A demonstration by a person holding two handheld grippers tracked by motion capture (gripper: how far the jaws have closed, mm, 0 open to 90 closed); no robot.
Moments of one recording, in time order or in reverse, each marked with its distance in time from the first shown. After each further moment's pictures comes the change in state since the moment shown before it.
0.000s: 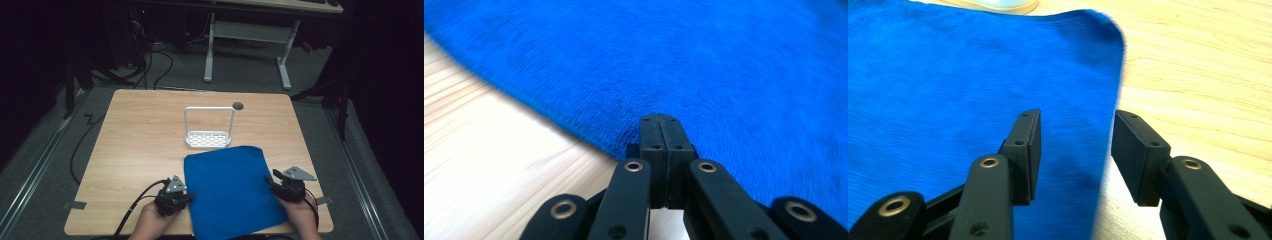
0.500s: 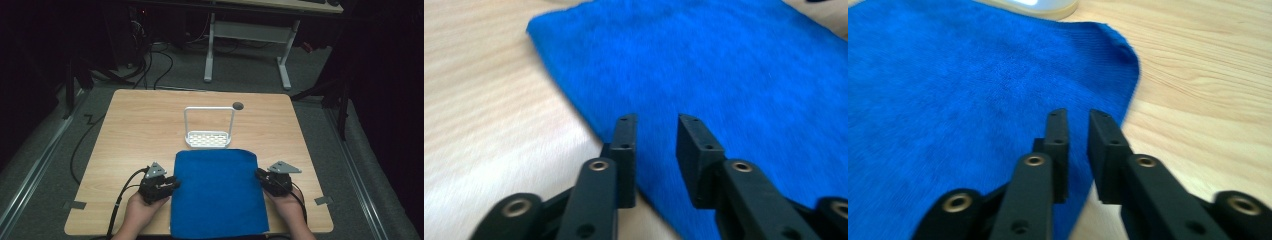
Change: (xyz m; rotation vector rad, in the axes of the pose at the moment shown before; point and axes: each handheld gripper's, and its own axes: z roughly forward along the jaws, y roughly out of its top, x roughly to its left) left arm 0.043 0.006 -0.007 -0.093 0.083 -0.119; right arm 0.022 0.020 0.031 0.053 0.067 -0.035
